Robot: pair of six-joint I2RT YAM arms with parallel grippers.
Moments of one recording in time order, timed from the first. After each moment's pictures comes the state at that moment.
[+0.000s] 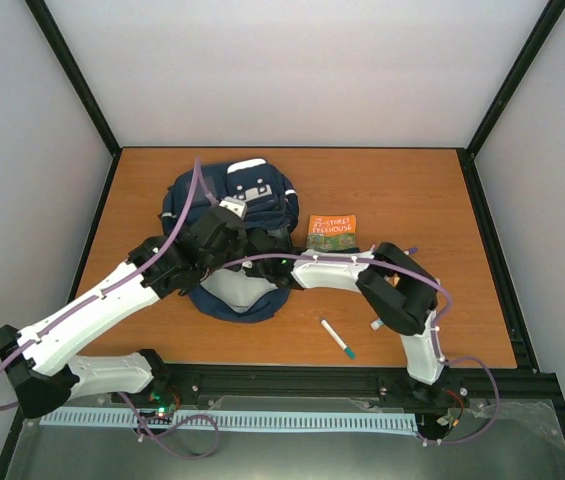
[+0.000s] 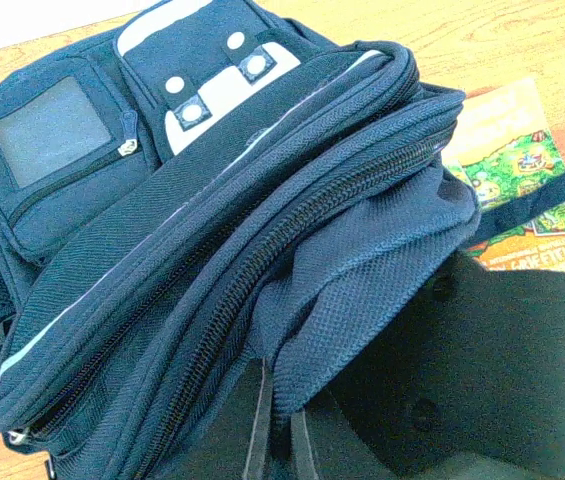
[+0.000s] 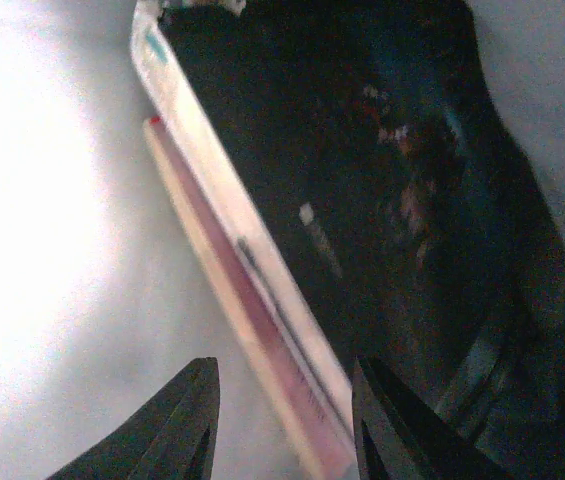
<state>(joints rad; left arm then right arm) -0.87 1.14 1.20 -0.88 -0.44 -0.40 0.99 2.03 1.29 0.02 0.36 -0.75</state>
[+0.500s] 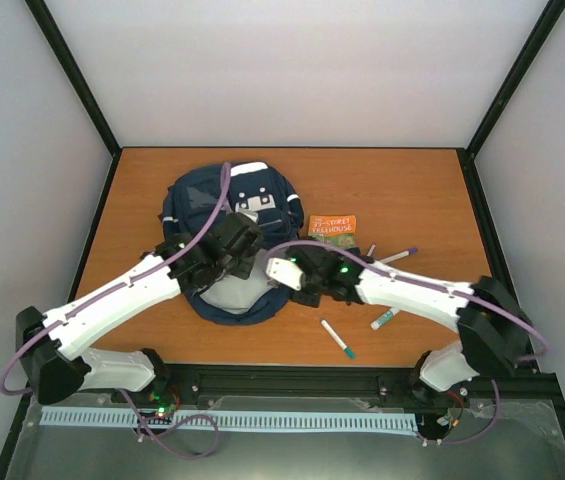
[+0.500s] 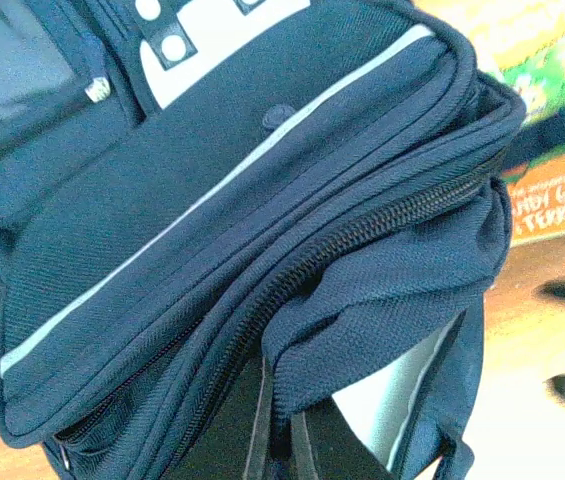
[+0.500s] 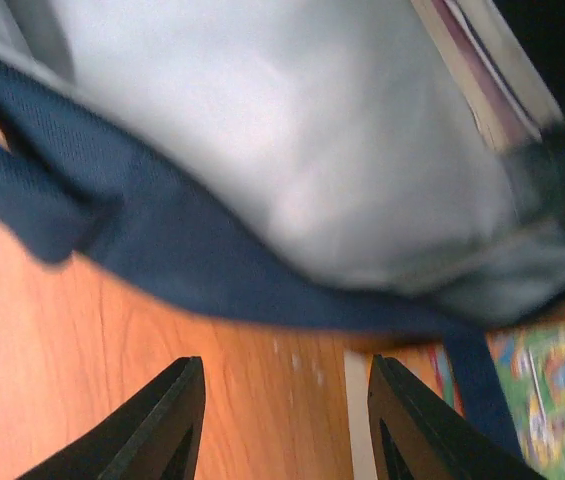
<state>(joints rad) -0.87 1.24 1.18 -0.90 -0.43 -0.42 0.96 1.53 0.99 -0.43 0.06 -0.53</state>
